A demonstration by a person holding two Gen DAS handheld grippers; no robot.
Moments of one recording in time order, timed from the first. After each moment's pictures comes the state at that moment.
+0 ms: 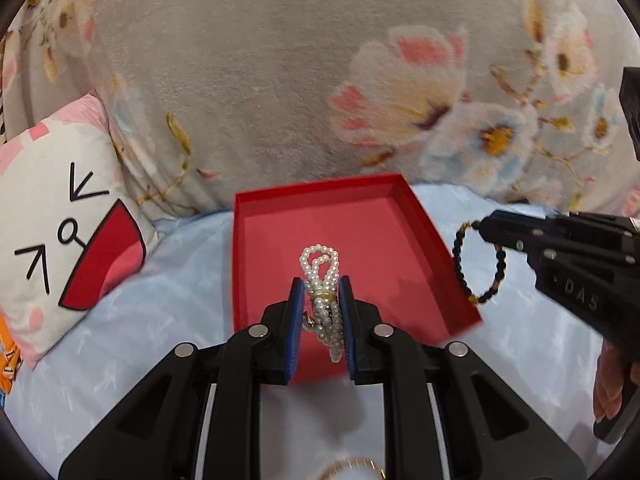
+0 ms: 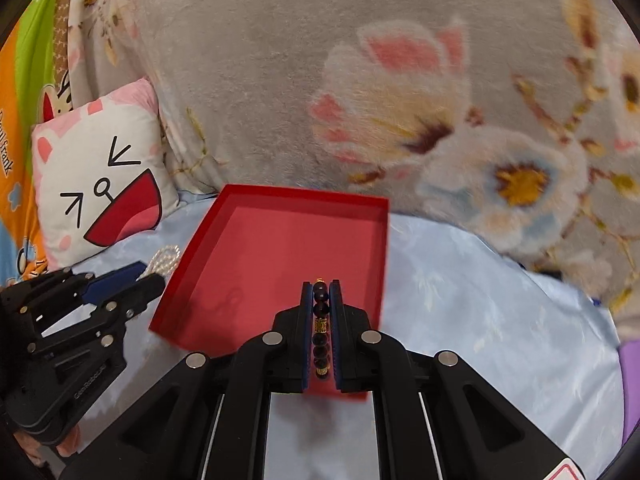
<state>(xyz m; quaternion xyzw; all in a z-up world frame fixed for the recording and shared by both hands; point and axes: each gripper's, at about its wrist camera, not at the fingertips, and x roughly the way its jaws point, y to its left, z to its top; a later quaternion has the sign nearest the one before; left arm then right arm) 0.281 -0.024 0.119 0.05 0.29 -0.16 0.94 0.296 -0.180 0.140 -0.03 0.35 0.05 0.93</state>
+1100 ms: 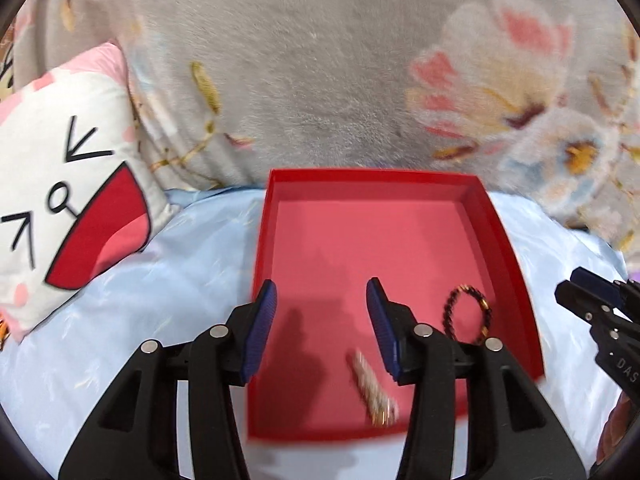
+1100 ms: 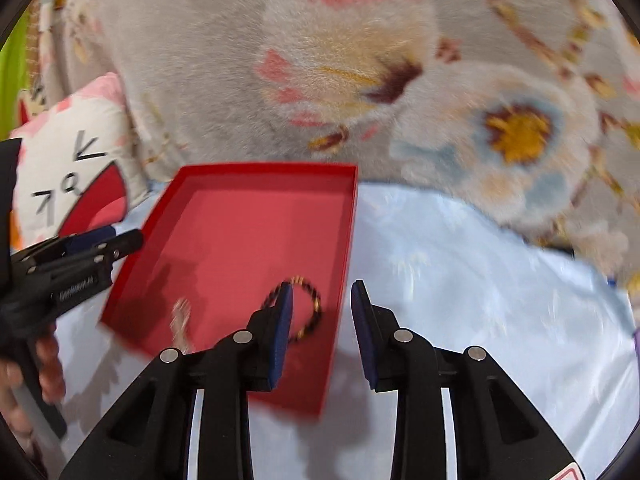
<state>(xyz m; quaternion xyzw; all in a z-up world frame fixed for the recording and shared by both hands) 0.331 -0.011 0.085 0.02 0.34 -0.10 0.94 0.297 -0.226 0.098 0.00 0.37 0.04 0.93</state>
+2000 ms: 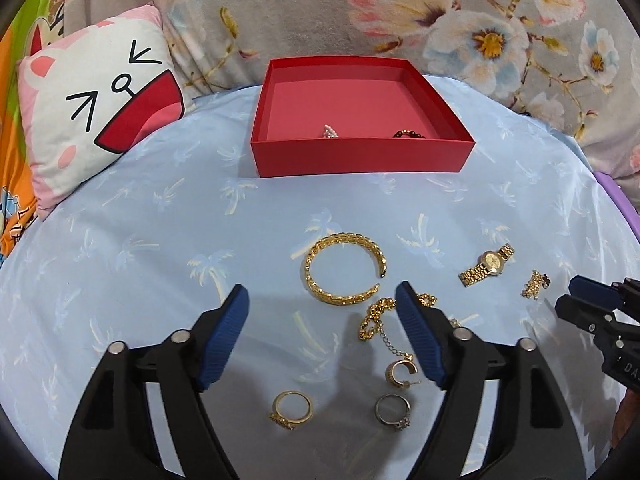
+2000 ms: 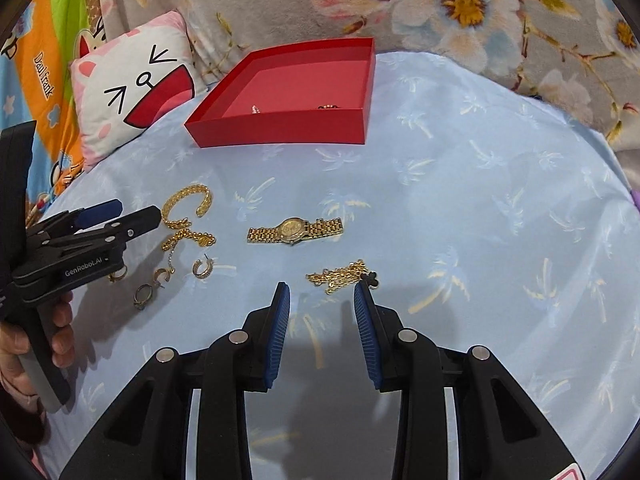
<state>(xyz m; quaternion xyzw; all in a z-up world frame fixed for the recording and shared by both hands) 0.127 0.007 0.010 0.04 0.37 -0.11 0.92 0.084 -0.220 0.026 0.02 0.43 0.07 0.90</state>
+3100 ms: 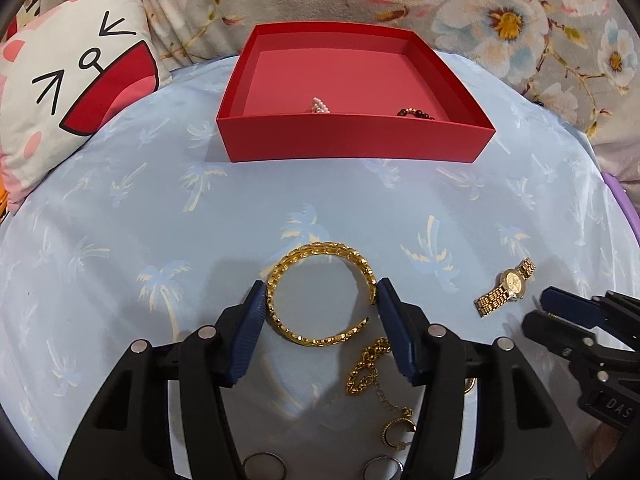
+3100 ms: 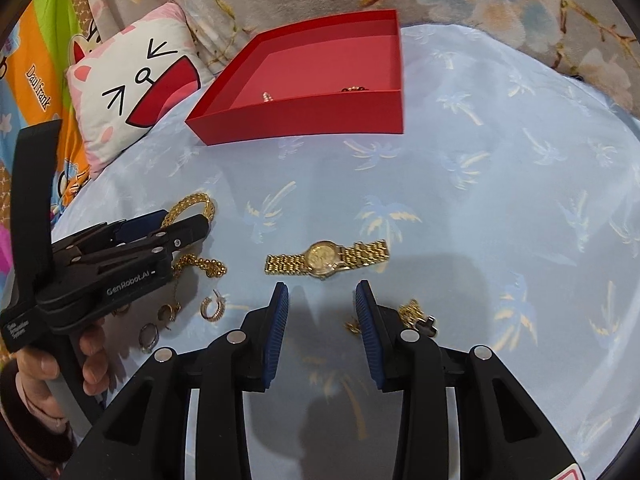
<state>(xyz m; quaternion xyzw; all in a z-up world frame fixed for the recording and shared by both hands) 0.170 -0.008 -0.013 0.02 0.42 -0.12 0.90 0.136 -0.199 0.005 0.05 0.47 0.11 0.87</state>
